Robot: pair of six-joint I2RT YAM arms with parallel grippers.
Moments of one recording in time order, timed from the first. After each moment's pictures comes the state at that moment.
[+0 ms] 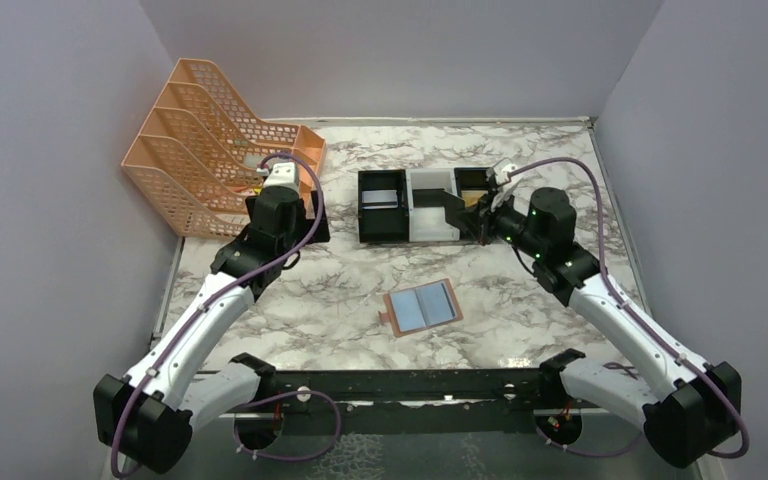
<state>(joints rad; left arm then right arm) -0.43 1.04 0.91 -0.45 -0.31 -0.33 0.42 0.99 0.75 0.02 -0.35 0.01</state>
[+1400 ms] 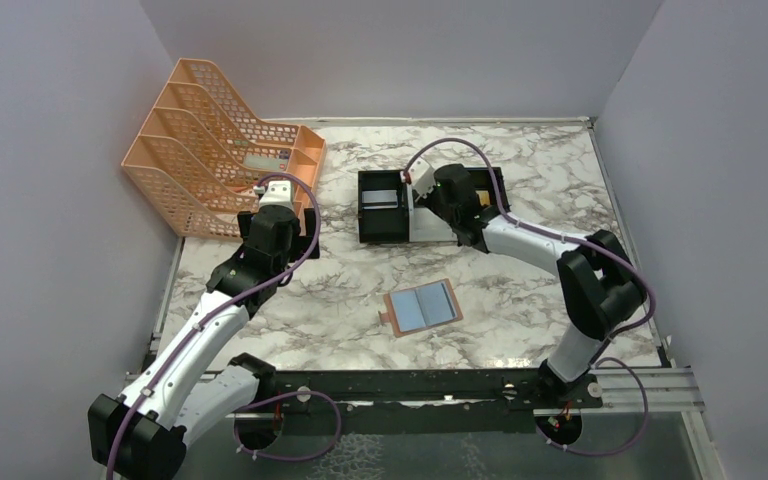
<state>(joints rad) -0.43 0.90 0.76 -0.46 -0.40 -0.27 0.61 1.70 1.08 0.11 0.29 -0.54</state>
